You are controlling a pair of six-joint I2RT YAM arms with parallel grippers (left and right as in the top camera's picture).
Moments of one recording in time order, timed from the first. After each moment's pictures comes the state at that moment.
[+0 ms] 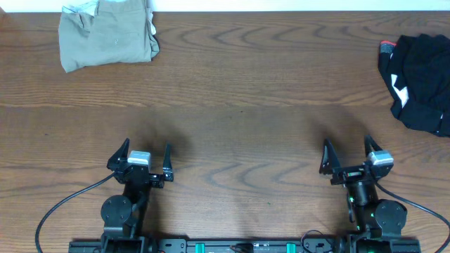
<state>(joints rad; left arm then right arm) -0.06 0.01 0.02 -0.11 0.07 0.06 -0.07 0.01 0.01 0.07 -0.26 0.21</state>
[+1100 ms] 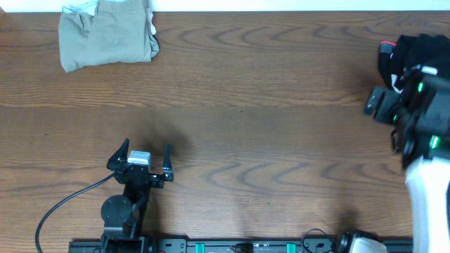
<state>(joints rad) -0.06 0.01 0.02 -0.11 0.07 0.06 -0.26 1.23 1.03 -0.57 0.03 0.05</state>
